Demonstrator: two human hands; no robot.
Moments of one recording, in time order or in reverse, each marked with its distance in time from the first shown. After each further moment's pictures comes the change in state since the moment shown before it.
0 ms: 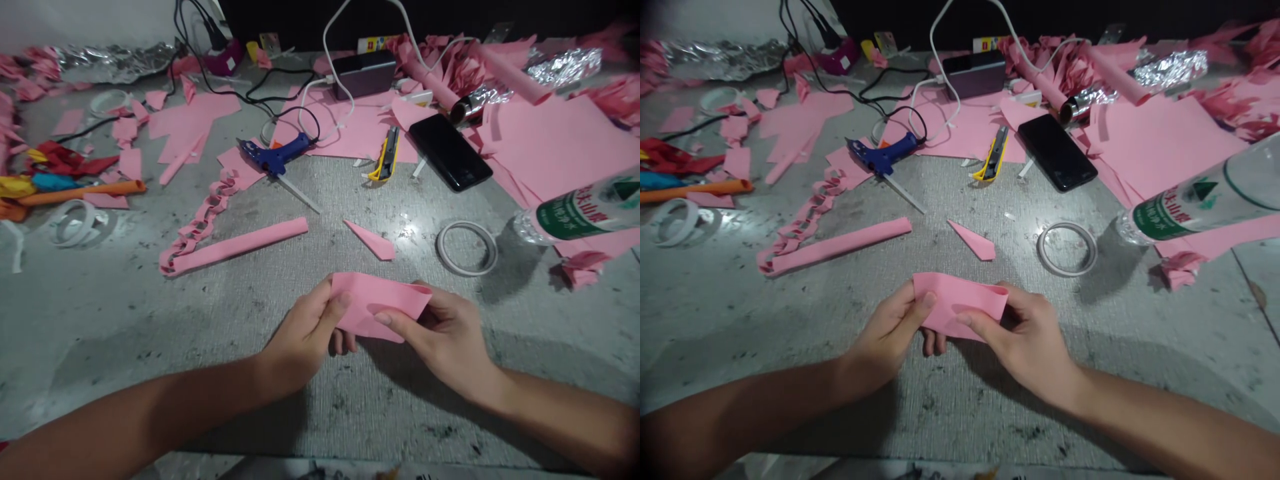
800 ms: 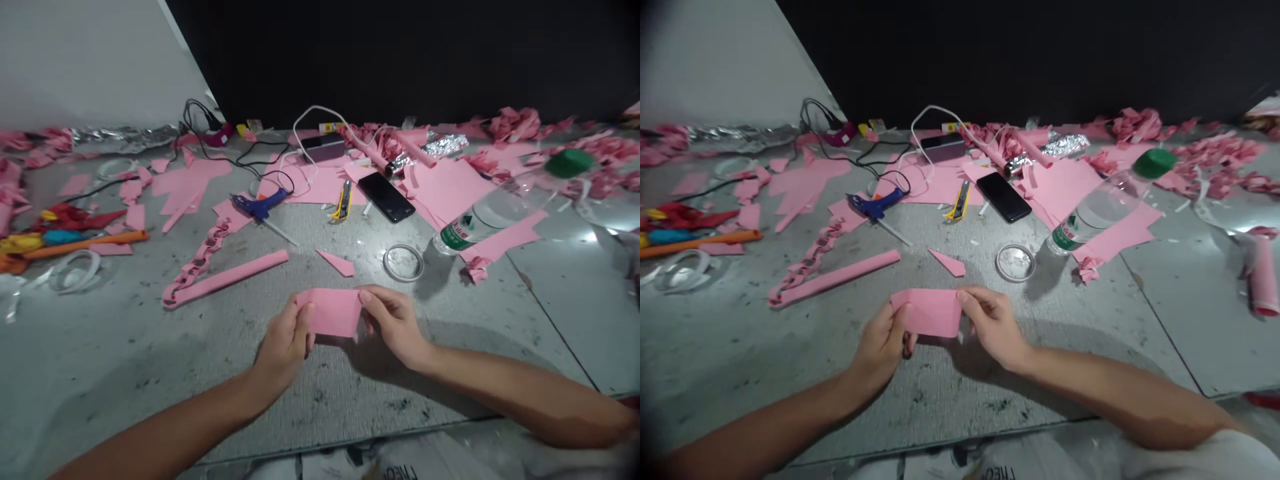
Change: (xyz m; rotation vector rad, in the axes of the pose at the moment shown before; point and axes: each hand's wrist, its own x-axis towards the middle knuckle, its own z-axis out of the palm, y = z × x) left_hand -0.007 -0.005 0.002 0.328 0.250 0.148; right_hand 0.004 -0.007 -0.002 0.159 0.043 0.035
